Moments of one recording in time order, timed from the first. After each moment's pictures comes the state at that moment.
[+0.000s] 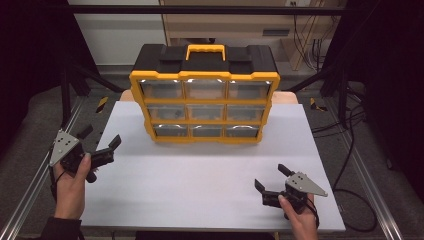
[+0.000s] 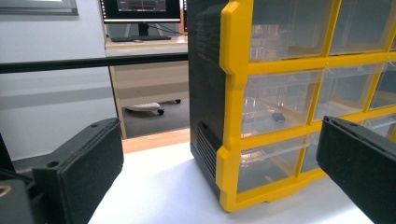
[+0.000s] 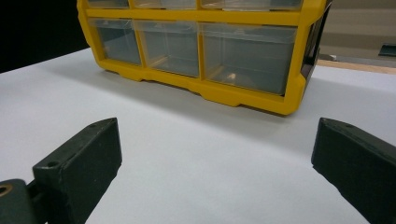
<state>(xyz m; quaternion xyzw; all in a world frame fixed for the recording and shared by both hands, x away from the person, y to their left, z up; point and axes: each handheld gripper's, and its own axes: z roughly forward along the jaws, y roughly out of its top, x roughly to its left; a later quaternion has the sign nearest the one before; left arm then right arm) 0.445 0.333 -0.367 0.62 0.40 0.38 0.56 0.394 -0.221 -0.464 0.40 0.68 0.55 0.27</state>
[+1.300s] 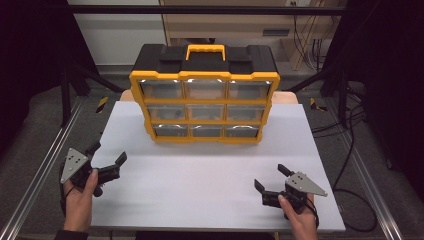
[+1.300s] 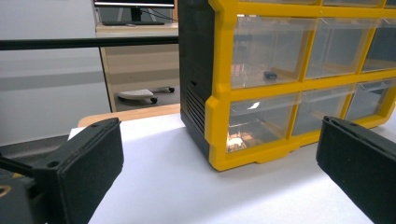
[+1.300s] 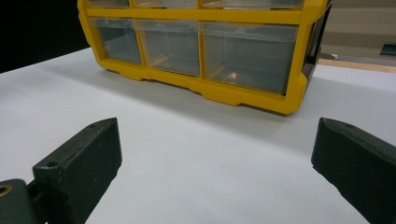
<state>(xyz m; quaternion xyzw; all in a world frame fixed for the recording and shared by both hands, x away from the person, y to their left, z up) 0.430 0.331 -0.419 0.63 0.40 0.36 0.56 0.395 -0.221 -0.465 0.40 0.68 0.55 0.27</state>
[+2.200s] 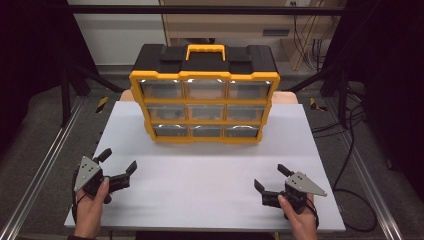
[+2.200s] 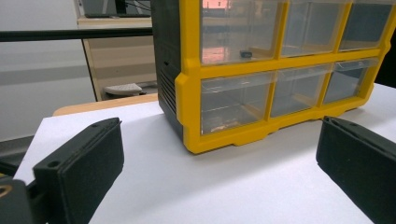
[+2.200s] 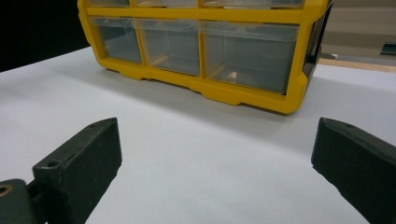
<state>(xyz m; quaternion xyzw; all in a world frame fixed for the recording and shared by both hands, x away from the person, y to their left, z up) 0.421 0.310 -0.440 0.64 0.39 0.34 0.56 0.395 -0.221 -0.465 0.40 0.68 0.55 0.27</state>
